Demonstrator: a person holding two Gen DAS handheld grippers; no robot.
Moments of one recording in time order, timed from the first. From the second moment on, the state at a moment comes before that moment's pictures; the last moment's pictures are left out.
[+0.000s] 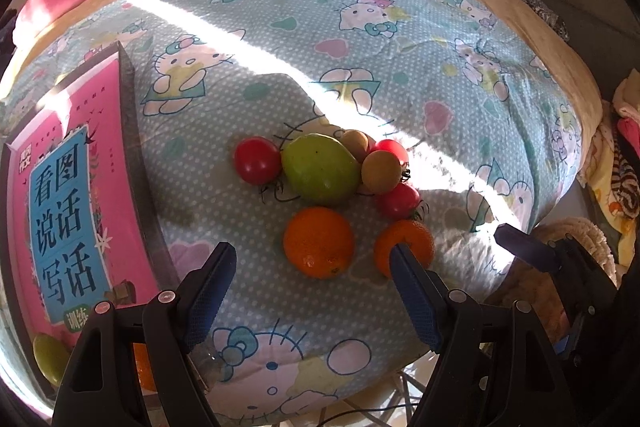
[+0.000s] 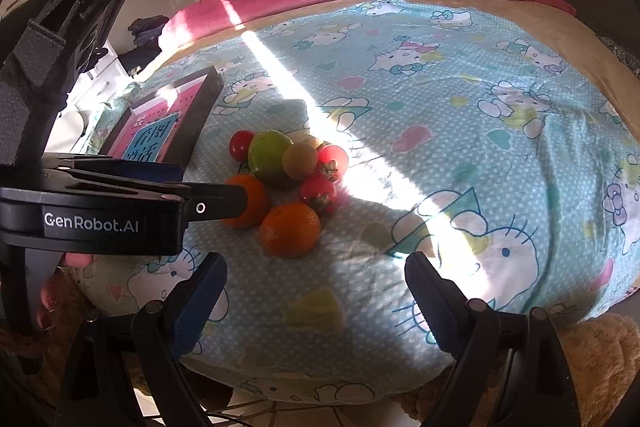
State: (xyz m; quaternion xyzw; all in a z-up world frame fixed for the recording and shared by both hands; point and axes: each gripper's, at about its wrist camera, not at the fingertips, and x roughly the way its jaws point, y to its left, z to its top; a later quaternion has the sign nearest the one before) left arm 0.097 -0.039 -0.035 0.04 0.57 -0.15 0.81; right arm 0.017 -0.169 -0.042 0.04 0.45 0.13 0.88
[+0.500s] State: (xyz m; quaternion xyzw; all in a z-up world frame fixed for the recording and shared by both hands) left arm 0.106 -0.041 -0.047 0.03 0.58 -0.16 0.80; right arm 0.031 -0.158 -0.056 0.03 0.45 0.14 0.88
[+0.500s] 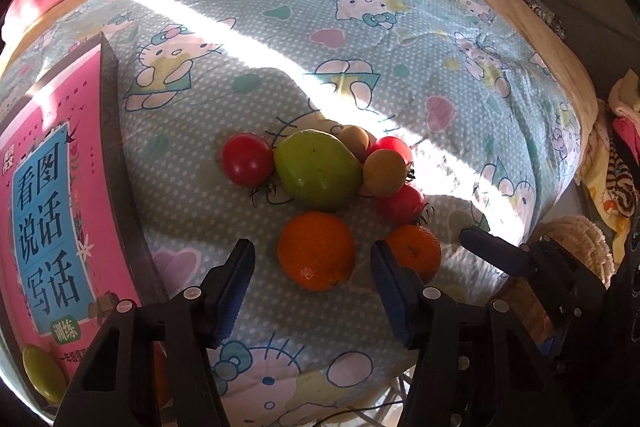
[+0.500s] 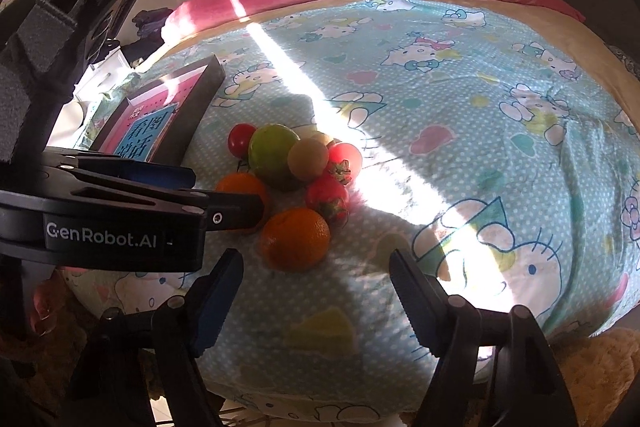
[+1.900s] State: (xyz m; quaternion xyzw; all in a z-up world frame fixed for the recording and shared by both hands) left arm 0.104 -0.027 -0.049 -0.02 0.57 -0.17 0.80; right arm 0.029 -0.172 -0.048 0.05 0.43 0.17 0.89
